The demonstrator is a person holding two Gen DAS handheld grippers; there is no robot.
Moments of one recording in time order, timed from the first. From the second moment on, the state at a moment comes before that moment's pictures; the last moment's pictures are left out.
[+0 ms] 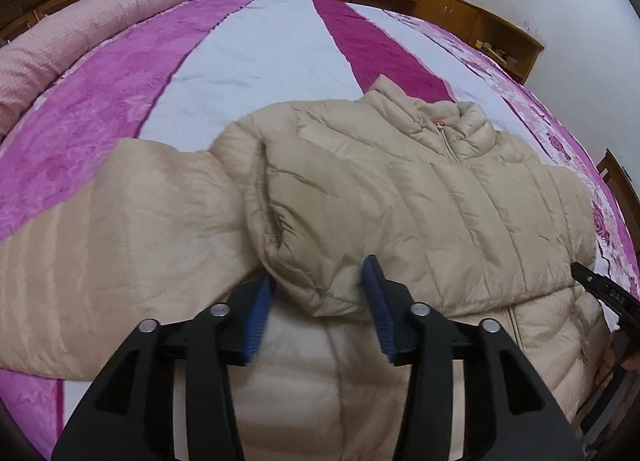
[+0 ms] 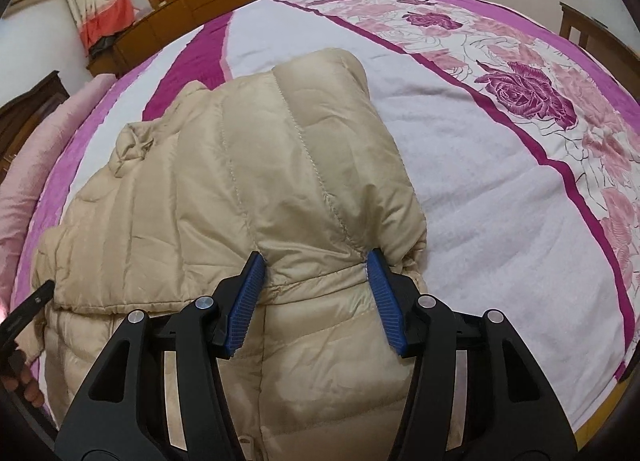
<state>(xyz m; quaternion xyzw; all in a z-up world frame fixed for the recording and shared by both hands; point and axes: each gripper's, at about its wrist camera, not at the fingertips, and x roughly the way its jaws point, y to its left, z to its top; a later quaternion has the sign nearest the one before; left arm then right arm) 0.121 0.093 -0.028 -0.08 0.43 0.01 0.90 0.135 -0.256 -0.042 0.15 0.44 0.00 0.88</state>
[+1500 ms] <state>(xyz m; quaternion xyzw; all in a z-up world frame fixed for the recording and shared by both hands) 0.051 0.302 -0.081 -0.19 0.45 0.21 0.85 0.000 -0.202 -0.015 0.13 0.49 0.09 0.86</state>
